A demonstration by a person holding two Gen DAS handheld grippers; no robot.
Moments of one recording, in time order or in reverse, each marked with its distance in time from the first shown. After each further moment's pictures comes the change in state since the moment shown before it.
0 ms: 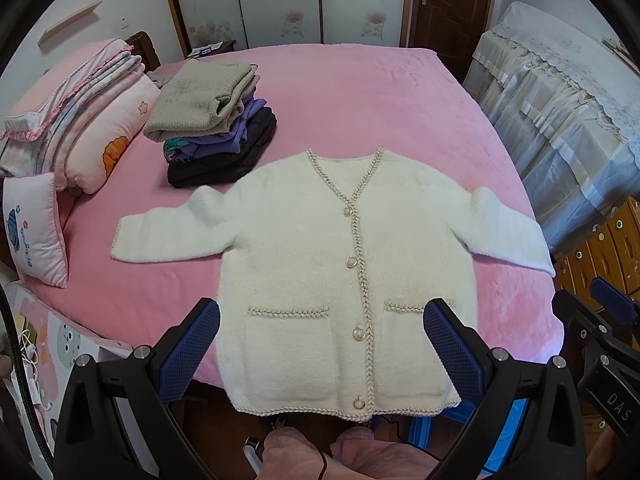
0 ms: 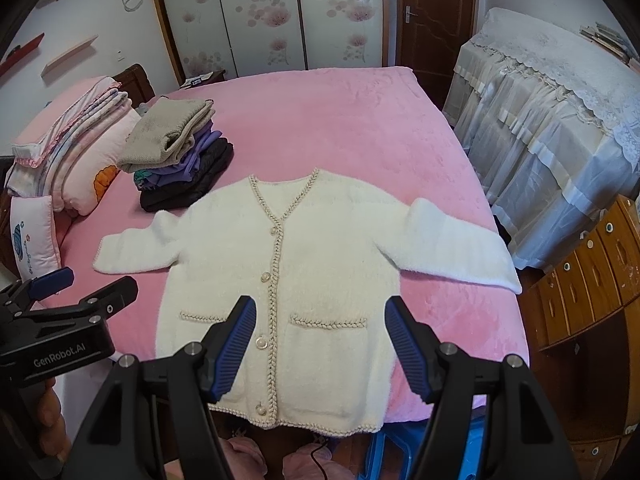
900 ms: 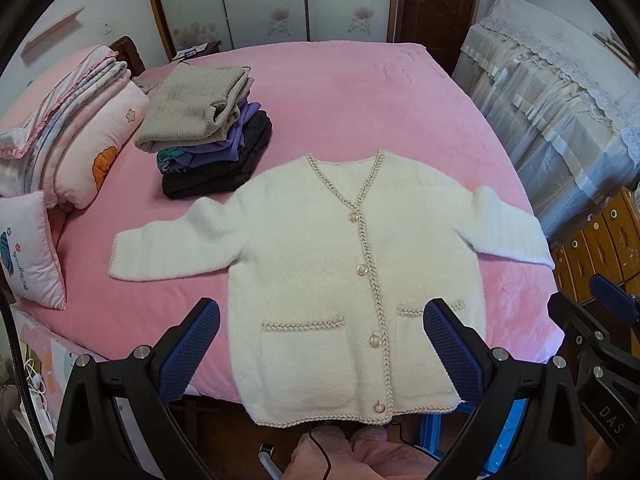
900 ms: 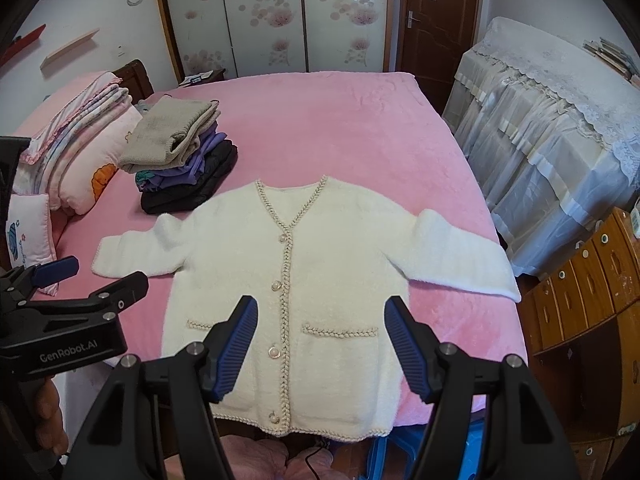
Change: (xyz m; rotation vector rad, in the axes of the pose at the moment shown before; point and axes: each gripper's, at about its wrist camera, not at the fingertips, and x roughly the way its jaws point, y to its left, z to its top) left arm 0.015 0.044 0.029 0.048 0.021 -0.054; right arm 0.001 0.042 0.014 -0.009 0.009 -0.047
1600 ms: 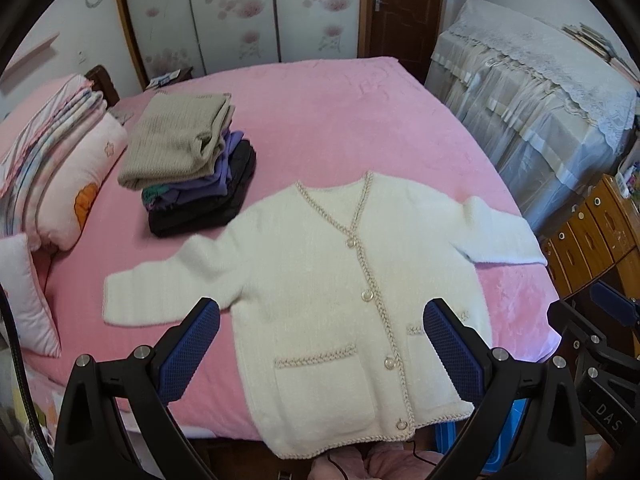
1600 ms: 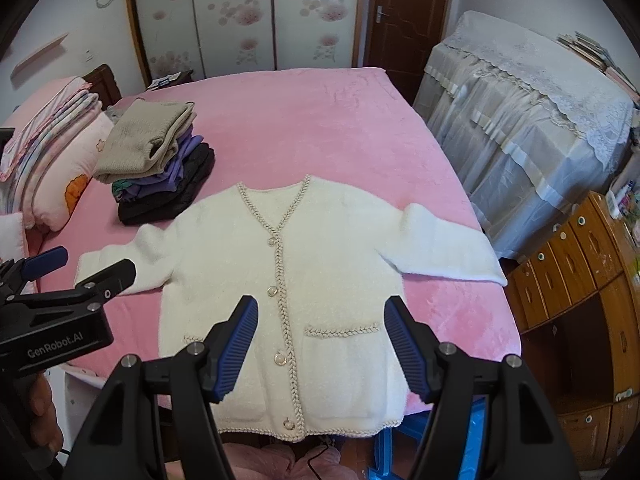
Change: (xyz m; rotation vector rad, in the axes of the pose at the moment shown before) left arm 0.007 0.032 0.029 0.106 -0.089 -0.072; right arm -0.002 0.038 0.006 0.083 0.001 -0.130
